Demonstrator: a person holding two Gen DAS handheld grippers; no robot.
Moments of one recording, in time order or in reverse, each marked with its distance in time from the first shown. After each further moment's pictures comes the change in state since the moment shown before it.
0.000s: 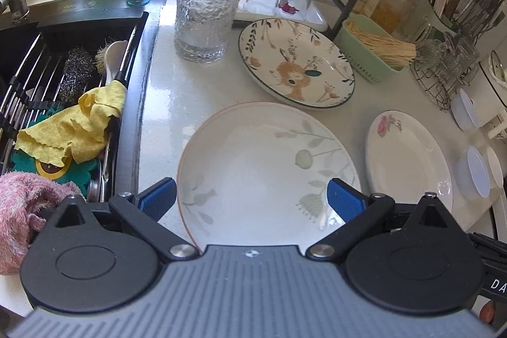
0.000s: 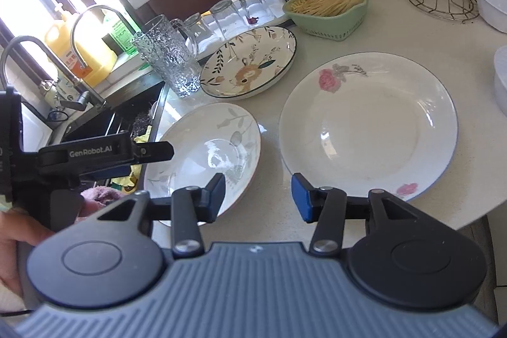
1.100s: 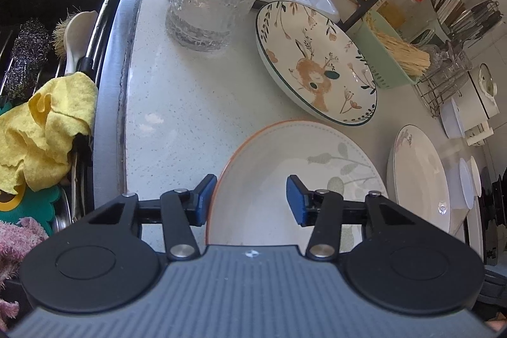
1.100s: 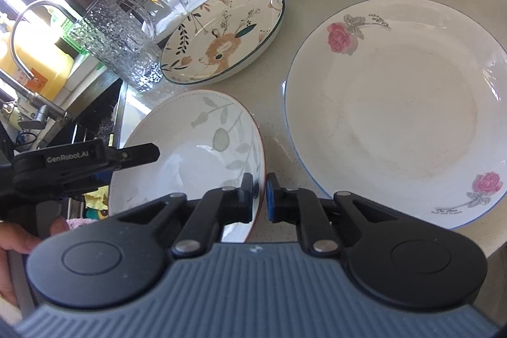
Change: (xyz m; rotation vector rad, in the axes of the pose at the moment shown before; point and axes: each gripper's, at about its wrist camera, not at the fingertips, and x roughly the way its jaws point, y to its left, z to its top) left arm 0.075 0.058 0.040 -0.049 0.101 -0.198; right arm 0.089 0.005 0.005 0.150 0.086 -0.102
